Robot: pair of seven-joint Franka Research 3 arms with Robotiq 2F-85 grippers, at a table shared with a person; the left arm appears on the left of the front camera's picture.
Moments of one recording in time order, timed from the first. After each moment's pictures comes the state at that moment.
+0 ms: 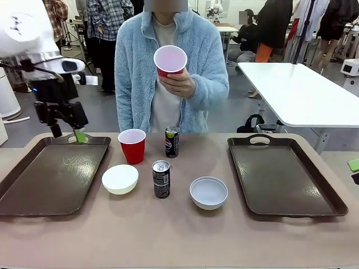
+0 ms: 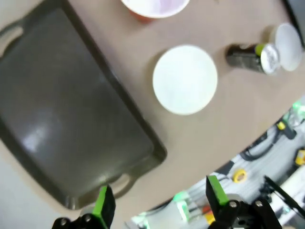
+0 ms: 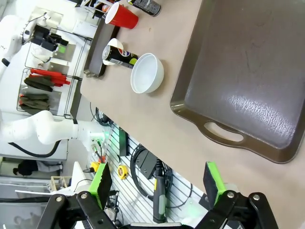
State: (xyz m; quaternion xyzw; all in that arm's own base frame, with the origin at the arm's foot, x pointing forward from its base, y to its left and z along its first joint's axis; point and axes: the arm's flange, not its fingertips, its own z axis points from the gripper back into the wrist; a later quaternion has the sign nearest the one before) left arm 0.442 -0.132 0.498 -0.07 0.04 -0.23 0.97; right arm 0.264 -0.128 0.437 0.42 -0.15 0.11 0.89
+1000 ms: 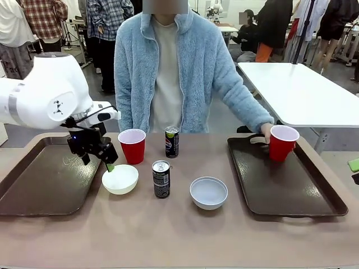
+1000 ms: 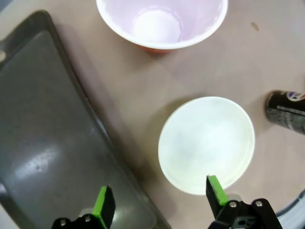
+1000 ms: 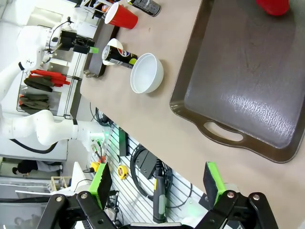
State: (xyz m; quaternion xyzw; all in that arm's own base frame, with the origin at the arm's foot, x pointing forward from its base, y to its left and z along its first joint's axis) left arm 0.438 -0.180 0.380 -0.02 -0.05 -0.20 0.98; right arm 0.264 -0.128 0.437 0.42 -0.15 0.11 0.89
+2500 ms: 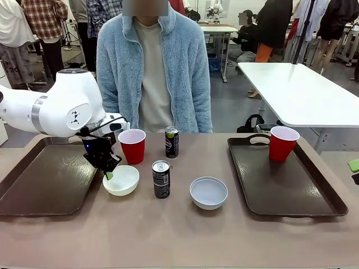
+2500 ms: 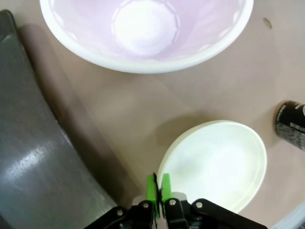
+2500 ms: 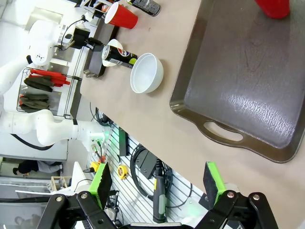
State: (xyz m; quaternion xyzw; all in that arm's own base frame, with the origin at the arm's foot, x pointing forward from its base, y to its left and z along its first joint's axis) left arm 0.457 -0.198 0.345 -0.03 -0.02 -0.20 0.98; right arm 0.264 -0.128 0.437 0.42 -0.15 0.11 0.89
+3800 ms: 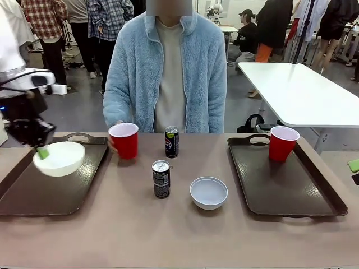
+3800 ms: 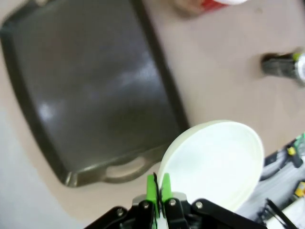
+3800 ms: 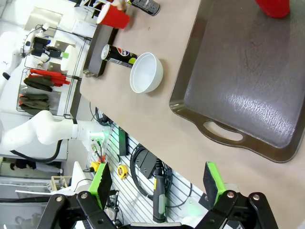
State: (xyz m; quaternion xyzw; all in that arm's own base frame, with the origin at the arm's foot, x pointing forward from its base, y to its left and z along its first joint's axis) left arm 0.388 -0.058 0.484 -0.05 0.00 -0.11 0.99; right arm 0.265 -0.128 0.436 0.42 -0.15 0.11 0.89
